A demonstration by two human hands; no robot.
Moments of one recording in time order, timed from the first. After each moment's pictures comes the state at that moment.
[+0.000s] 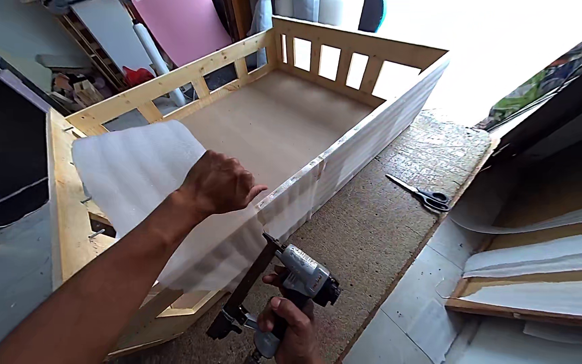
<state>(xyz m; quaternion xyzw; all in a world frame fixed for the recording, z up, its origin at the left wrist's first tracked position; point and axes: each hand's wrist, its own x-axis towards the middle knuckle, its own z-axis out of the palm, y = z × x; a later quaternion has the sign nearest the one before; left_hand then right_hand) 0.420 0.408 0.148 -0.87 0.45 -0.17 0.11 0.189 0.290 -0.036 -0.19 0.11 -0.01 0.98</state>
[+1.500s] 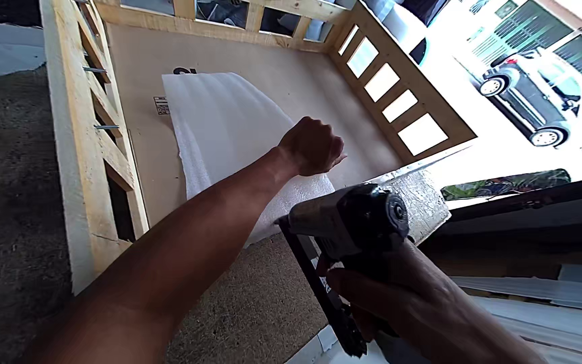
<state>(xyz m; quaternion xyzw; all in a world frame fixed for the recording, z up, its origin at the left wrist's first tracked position) 0.457 0.443 0.086 -0.89 0.37 -0.19 -0.16 0.257 0.295 0.187 -0.84 -0.08 0.30 0.44</state>
